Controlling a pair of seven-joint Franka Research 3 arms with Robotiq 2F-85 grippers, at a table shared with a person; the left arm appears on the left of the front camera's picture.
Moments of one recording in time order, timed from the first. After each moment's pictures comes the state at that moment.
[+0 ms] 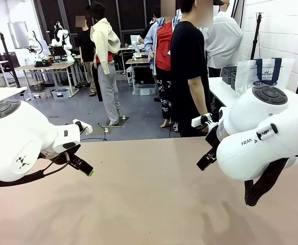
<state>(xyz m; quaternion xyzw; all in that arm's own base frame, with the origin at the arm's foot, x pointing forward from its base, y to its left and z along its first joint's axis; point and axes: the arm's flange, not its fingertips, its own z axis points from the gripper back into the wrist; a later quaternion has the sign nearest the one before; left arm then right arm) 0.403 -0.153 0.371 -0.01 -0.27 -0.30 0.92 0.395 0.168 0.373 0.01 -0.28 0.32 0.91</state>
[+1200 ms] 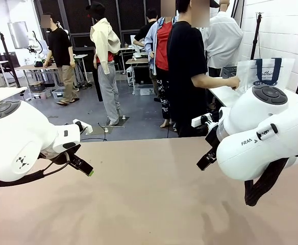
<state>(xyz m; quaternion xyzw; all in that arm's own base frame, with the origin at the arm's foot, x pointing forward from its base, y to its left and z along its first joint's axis) 0.403 -0.153 0.371 -0.01 -0.27 -0.30 0.92 0.395 0.168 0.373 0.01 -0.28 0.32 0.91</state>
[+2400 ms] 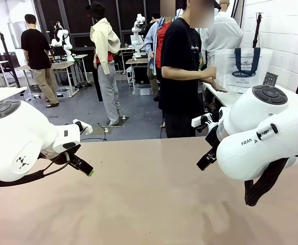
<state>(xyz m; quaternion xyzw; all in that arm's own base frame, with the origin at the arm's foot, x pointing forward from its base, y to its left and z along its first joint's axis) 0.403 -0.153 0.371 -0.01 -0.27 -0.30 0.92 0.395 0.168 0.373 0.01 -0.28 0.32 0.91</state>
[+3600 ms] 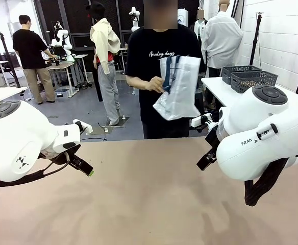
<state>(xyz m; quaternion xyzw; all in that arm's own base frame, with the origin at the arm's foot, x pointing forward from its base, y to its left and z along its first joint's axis) 0.403 -0.153 0.371 -0.01 -0.27 -0.30 0.92 0.395 0.168 0.373 0.01 -0.28 0.32 0.91</state>
